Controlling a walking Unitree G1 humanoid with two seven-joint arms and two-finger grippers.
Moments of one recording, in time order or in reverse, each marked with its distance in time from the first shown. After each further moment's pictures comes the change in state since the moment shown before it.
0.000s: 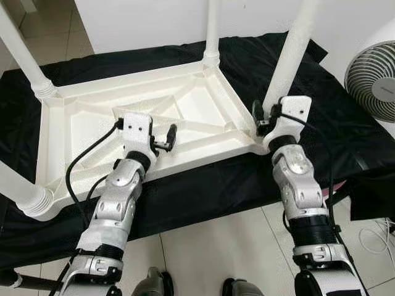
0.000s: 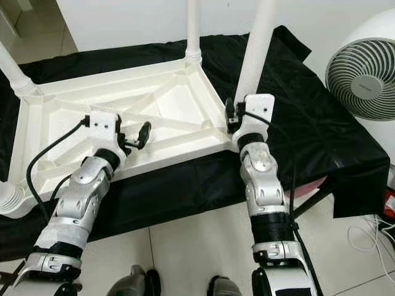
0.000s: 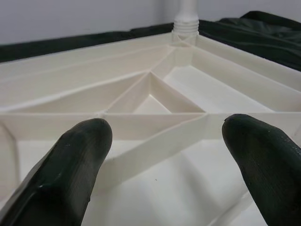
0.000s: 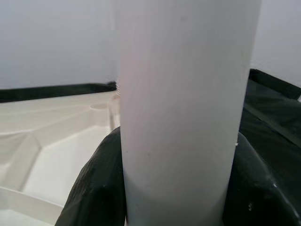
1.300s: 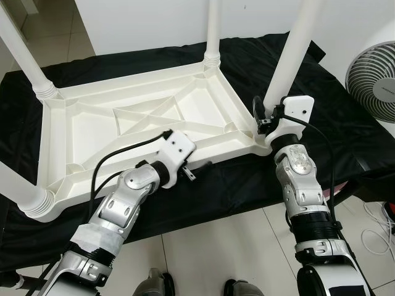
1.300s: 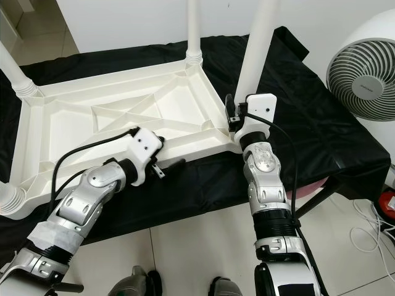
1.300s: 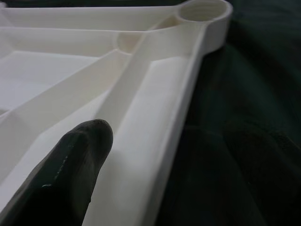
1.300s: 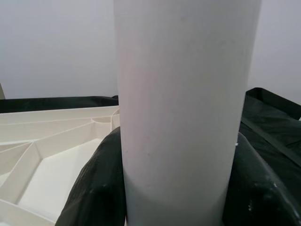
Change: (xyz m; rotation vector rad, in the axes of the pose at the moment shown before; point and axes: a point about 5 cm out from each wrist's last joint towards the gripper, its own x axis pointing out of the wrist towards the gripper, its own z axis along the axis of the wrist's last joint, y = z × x) left arm -0.012 -0.065 -0.010 0.275 0.181 -0.675; right arm 0.004 -0.010 -0.005 -0.032 -0.055 0.013
